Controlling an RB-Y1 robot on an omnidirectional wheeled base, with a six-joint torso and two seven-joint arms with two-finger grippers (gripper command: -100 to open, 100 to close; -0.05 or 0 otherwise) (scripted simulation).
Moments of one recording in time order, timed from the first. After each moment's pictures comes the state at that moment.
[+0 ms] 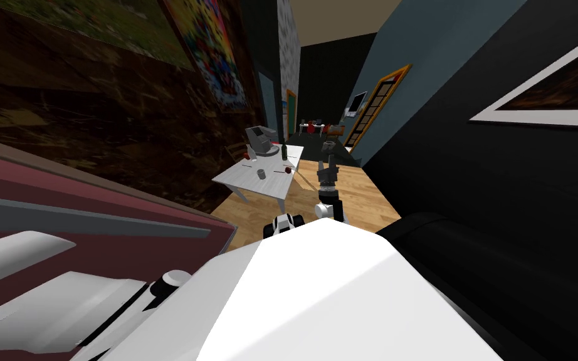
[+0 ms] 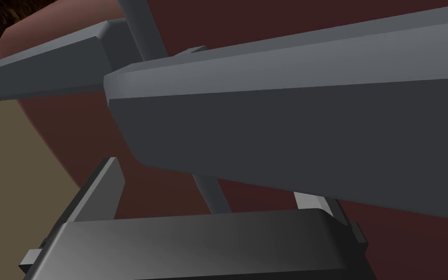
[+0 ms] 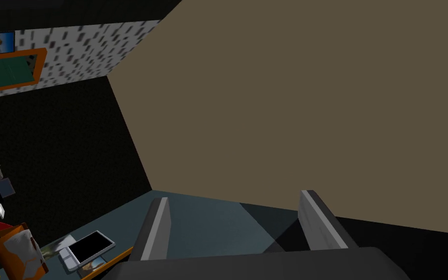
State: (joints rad) left arm -0.15 0.51 0.93 -1.92 -0.32 0.34 0.15; right arm 0.52 0.02 0.02 -2.32 -0.10 -0.46 0.05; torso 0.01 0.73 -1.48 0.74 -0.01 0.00
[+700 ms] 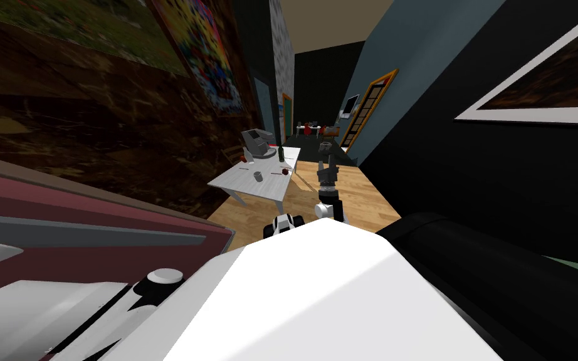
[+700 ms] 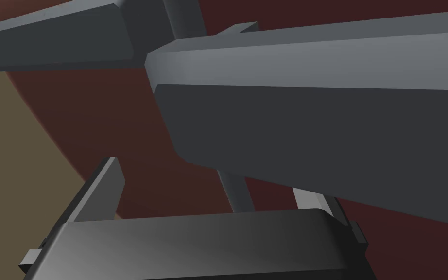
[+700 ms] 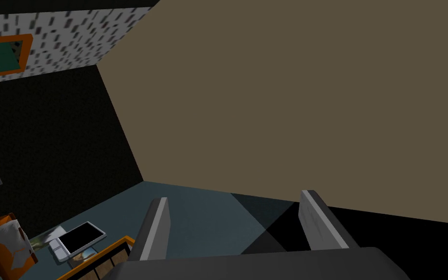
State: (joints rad) left arm -0.21 0.59 0.99 -1.88 -0.34 0.40 0.18; right arm 0.52 0.02 0.02 -2.32 -0.10 -0.46 0.05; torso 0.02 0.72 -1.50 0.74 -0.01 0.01
